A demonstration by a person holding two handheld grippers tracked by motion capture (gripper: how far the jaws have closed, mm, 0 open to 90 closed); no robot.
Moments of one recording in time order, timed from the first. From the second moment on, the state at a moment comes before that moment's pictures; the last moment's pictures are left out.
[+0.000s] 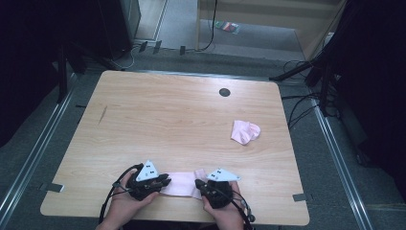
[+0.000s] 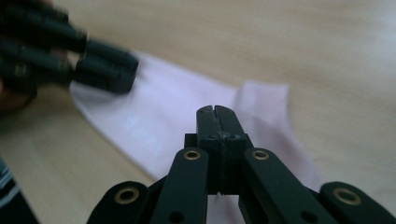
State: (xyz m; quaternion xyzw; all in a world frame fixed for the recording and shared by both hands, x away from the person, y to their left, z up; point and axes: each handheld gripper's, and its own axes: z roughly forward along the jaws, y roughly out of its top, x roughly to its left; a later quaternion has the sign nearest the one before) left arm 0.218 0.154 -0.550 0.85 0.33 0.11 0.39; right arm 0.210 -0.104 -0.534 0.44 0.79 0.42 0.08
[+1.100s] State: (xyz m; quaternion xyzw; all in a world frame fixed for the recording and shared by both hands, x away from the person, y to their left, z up) left arm 0.242 0.263 -0.541 0.69 0.48 0.18 0.51; right arm 0.314 -0.213 -0.508 0.56 0.68 0.41 0.23
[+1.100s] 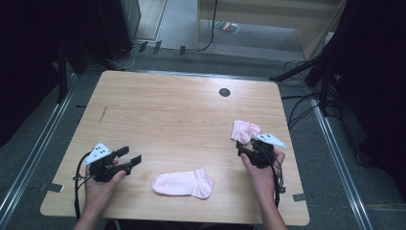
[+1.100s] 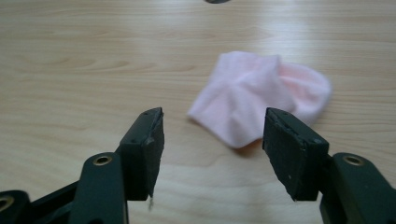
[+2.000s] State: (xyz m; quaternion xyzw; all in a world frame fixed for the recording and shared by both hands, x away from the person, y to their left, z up) left arm 0.247 0.263 -0.552 0.69 0.52 0.19 0.47; right arm 0.395 -0.216 -0.540 0.58 0.71 0.33 0.23
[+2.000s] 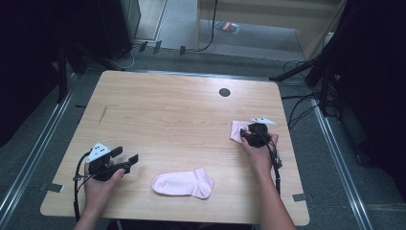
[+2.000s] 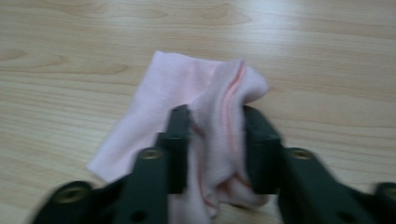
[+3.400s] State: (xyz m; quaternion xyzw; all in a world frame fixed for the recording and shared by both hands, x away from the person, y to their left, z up) left arm 0.247 0.260 -0.551 0.69 0.52 0.20 0.46; right arm 0.330 -0.055 -0.525 0.50 0.75 0.42 0.09
